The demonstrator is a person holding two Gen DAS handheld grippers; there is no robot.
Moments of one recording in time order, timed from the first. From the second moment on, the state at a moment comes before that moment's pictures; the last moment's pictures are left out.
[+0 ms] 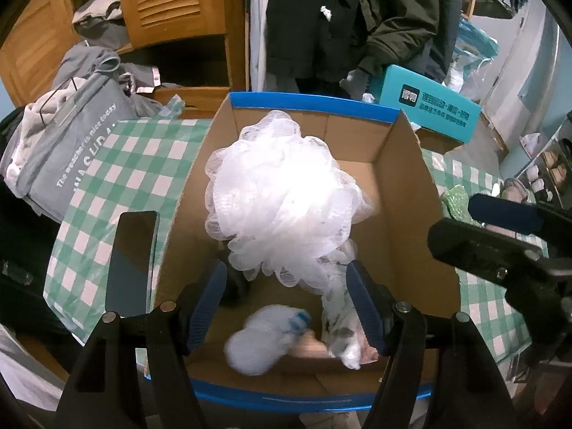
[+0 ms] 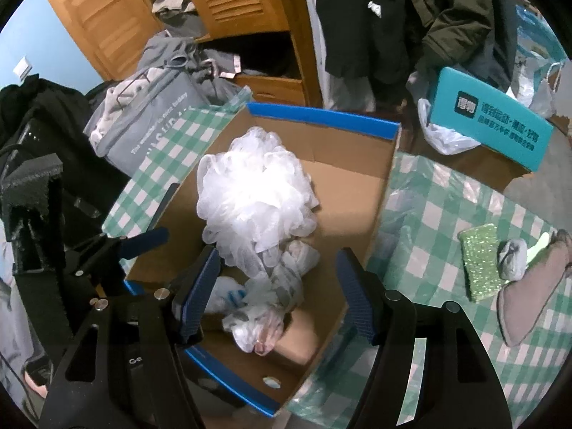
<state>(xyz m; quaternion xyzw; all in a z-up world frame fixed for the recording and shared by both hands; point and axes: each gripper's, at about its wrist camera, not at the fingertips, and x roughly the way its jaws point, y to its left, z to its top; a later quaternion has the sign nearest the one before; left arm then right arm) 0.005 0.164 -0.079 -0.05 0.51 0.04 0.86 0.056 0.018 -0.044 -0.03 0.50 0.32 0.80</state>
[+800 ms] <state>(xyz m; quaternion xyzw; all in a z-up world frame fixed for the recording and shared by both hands) 0.002 0.096 -0.058 0.00 0.49 0.00 0.87 0.052 -0.075 -0.039 -0.02 0.50 0.23 0.84</state>
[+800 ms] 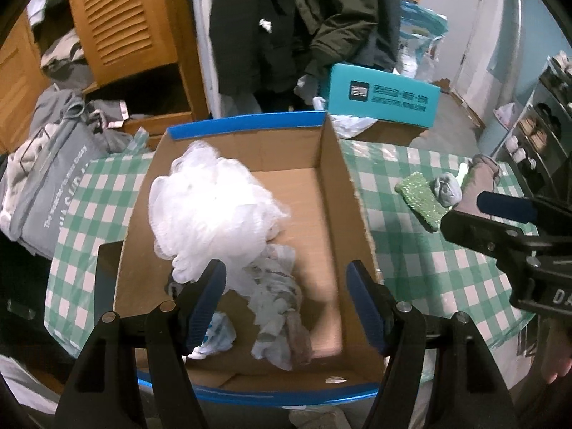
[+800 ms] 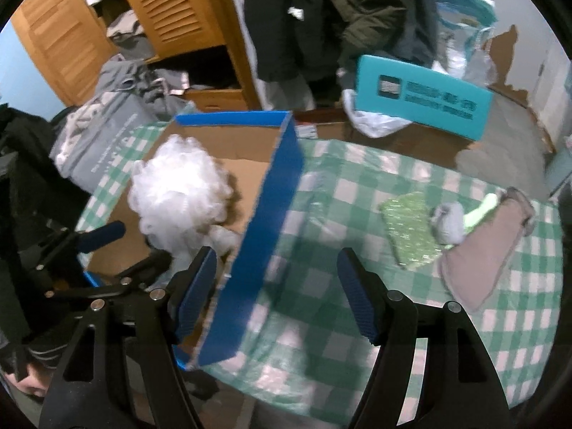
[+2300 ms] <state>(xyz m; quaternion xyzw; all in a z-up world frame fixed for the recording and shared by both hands) 0.044 -0.050 -0.079 0.10 0.52 -0.07 0.85 0.072 -0.283 -0.079 0.08 0.53 0.06 0.84</state>
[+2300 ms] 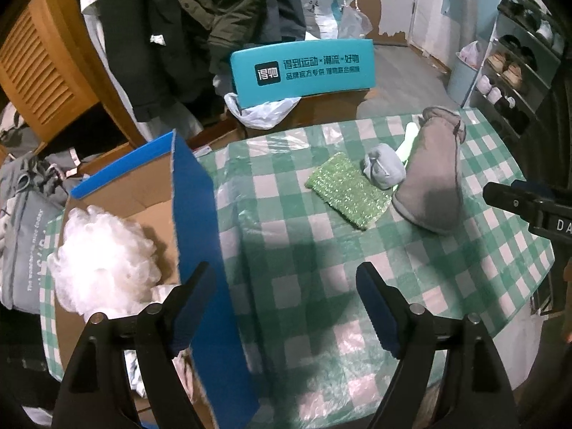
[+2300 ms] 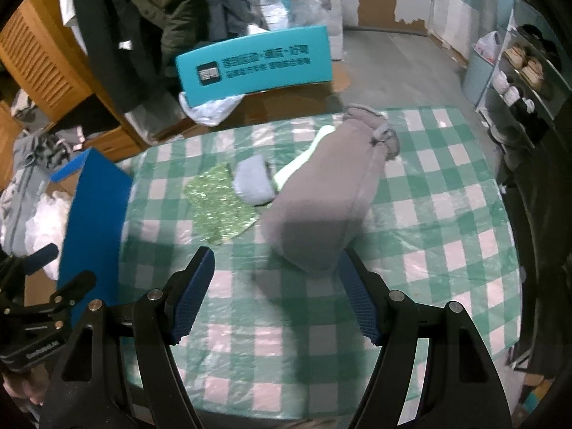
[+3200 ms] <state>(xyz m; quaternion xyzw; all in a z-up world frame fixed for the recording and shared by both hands) 0.162 -0.096 -0.160 0.08 0.57 -0.11 0.81 0.177 -0.320 -0.163 0.11 0.58 -0.03 0.80</state>
